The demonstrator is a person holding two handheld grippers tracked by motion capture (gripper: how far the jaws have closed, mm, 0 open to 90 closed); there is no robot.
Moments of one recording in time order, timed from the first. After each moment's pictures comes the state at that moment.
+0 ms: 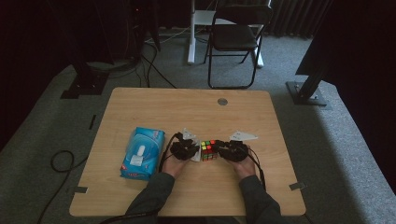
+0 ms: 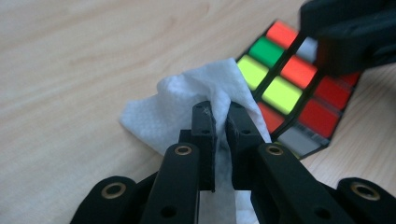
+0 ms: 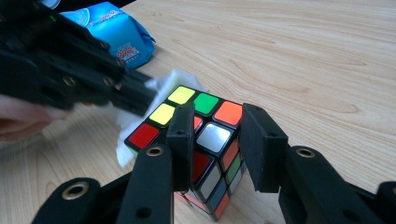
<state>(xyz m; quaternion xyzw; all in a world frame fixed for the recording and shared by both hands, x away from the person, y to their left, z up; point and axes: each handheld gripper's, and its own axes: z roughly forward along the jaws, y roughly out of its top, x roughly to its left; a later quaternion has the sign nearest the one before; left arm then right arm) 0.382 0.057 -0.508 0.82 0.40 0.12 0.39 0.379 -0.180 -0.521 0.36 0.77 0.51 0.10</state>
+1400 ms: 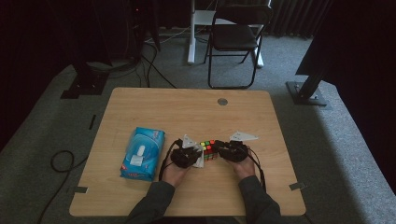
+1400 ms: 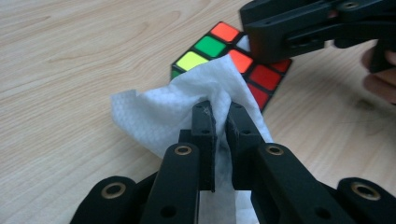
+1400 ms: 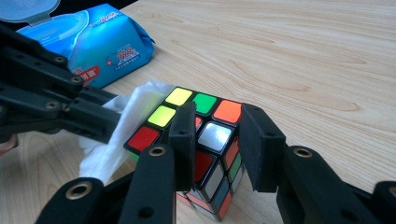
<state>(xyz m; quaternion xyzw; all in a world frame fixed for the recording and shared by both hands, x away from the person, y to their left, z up) 0.347 0.052 -0.509 0.82 0.38 0.12 0.41 0.378 -0.179 -0.521 0.37 0.77 0.51 0.10</state>
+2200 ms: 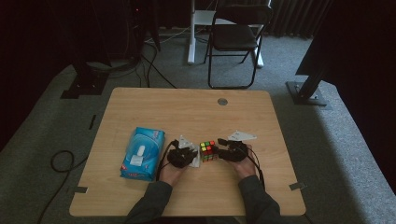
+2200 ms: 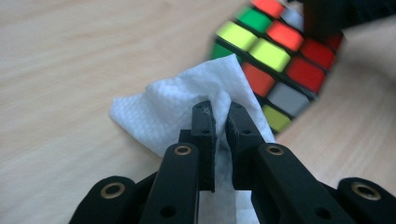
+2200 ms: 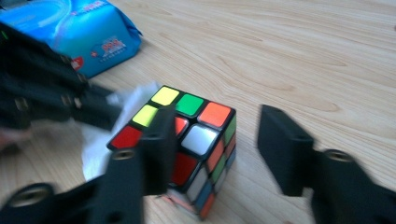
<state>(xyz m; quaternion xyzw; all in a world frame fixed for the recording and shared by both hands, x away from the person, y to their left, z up) 0.361 0.071 -0.521 0.81 0.41 0.13 0.40 0.376 -0.176 -0.515 0.37 0.78 0.48 0.14</state>
